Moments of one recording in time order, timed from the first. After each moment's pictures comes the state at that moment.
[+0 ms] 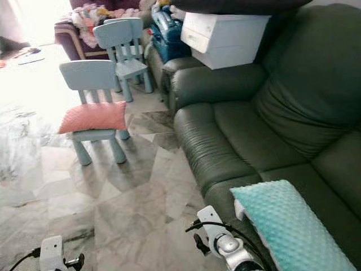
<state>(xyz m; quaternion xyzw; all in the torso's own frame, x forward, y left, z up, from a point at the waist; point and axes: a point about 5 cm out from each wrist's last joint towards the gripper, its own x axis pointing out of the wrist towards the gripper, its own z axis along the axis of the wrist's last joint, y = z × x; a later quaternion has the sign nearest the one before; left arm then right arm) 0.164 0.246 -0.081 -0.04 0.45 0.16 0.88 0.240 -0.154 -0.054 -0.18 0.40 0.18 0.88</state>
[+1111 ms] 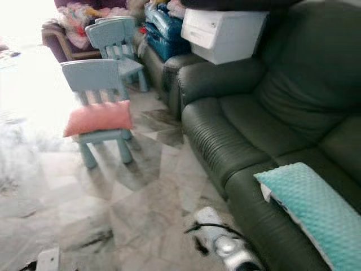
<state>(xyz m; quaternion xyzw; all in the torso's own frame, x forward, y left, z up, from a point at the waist) 0.140 0.250 -0.090 -0.02 0.49 0.17 0.86 0.238 -0.145 -0.056 -0.18 0.40 0.19 0.88</state>
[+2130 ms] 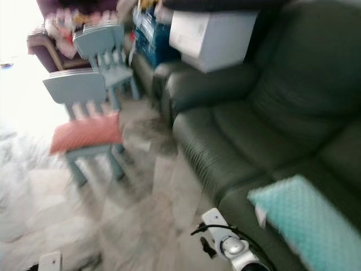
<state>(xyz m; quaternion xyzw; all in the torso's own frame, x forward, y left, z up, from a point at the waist) 0.134 0.247 -0.092 -0.04 0.49 0.16 0.86 0.238 -0.161 -0.055 -0.19 0.41 0.18 0.87</state>
